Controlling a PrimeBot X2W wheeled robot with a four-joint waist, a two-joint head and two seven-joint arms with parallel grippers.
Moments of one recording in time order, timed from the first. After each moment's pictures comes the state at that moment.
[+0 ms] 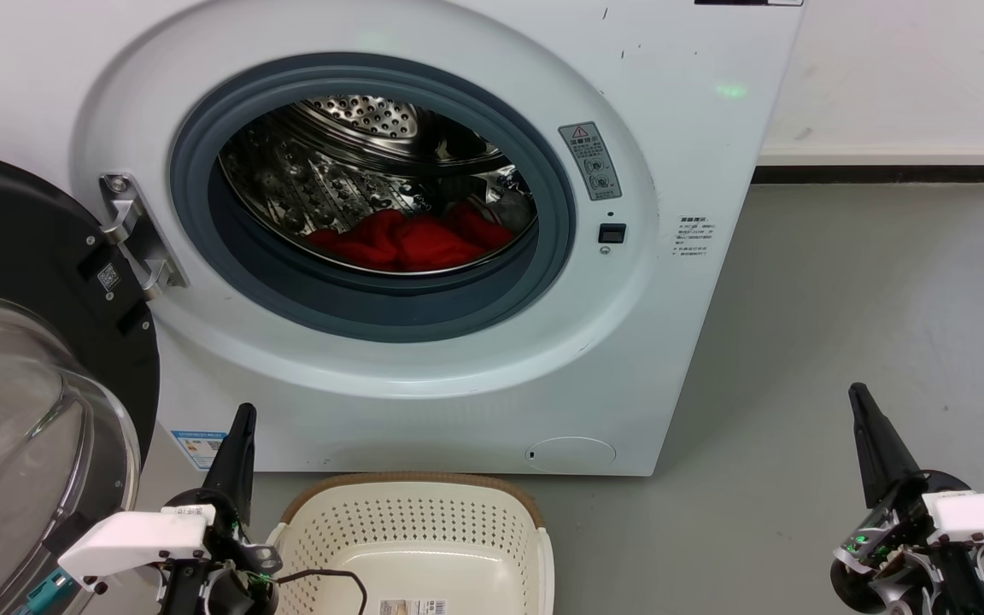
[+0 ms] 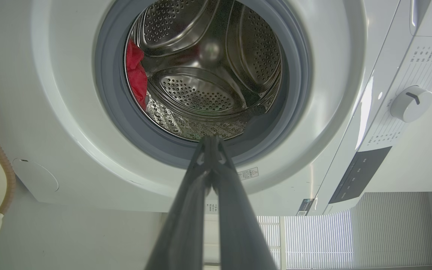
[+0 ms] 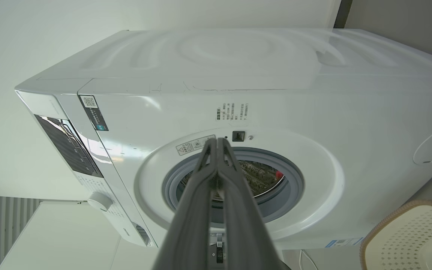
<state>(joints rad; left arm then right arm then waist) -0.11 0.05 0.11 0.25 -1.61 -0.13 0.11 -0.10 -0.05 -0.11 0.24 1.62 0.13 0.11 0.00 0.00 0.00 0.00</state>
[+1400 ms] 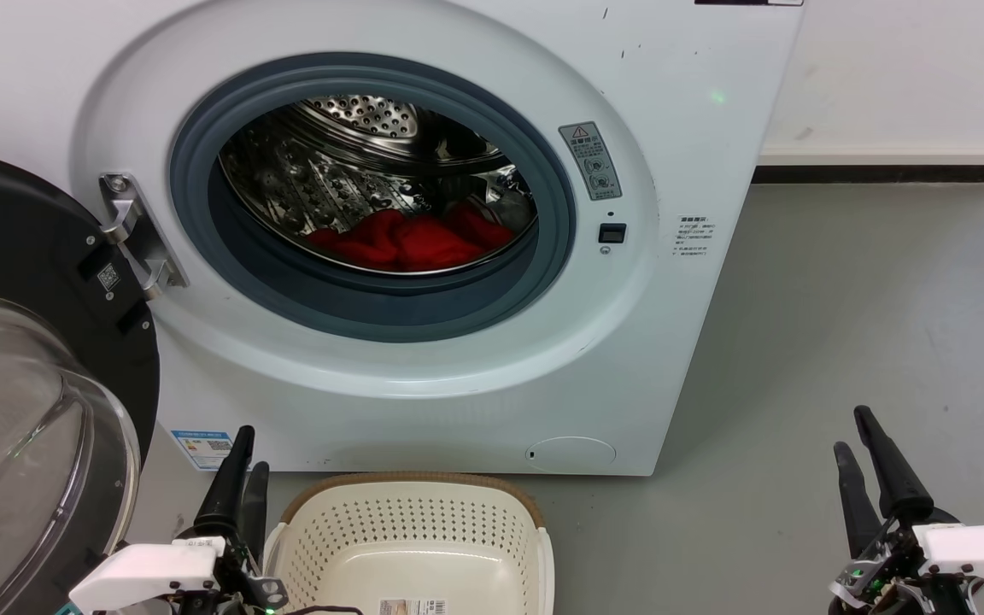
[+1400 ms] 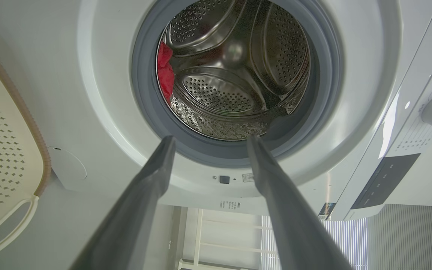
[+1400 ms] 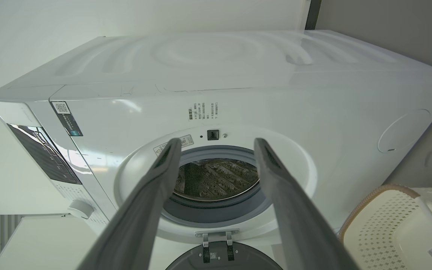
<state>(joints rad) -0.06 0.05 0.10 0.28 -1.61 -0.13 0.10 -0.06 -0.05 -0.11 0.28 1.62 0.13 0.10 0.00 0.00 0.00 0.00</state>
